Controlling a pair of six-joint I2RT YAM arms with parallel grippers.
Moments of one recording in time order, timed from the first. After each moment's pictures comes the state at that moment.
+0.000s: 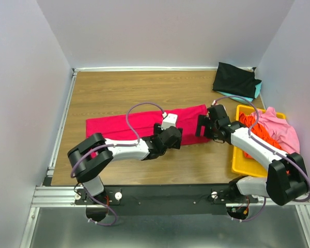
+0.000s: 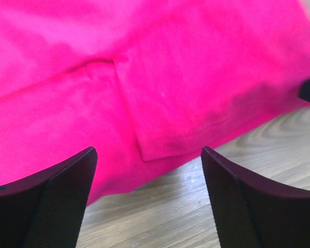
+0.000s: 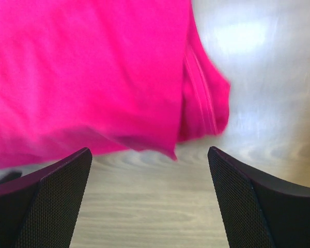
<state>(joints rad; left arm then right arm) -1.06 1.69 0.89 0.08 -0.51 -0.59 0.39 1.28 0.75 -0.45 0.14 0.48</state>
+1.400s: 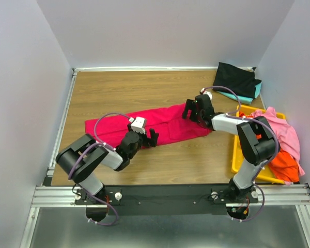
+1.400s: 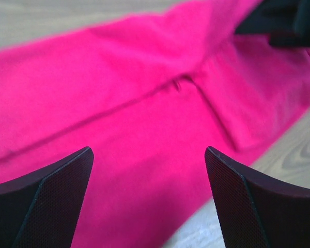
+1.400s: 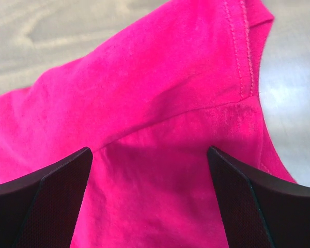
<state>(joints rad) -0.74 1.58 0.31 1.02 -0.24 -0.34 0.39 1.75 0.90 0.12 0.14 0.52</state>
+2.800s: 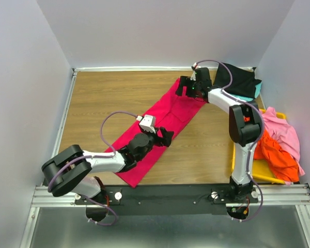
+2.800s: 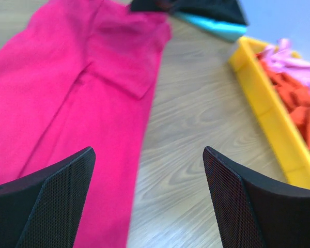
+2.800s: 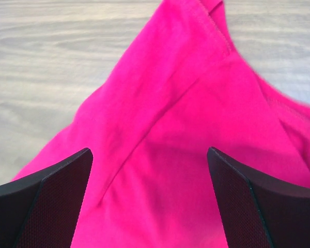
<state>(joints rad) -0.97 1.41 0.44 0.84 -0.36 -0.50 0.29 2.14 1.57 -0.11 -0.14 0.32</state>
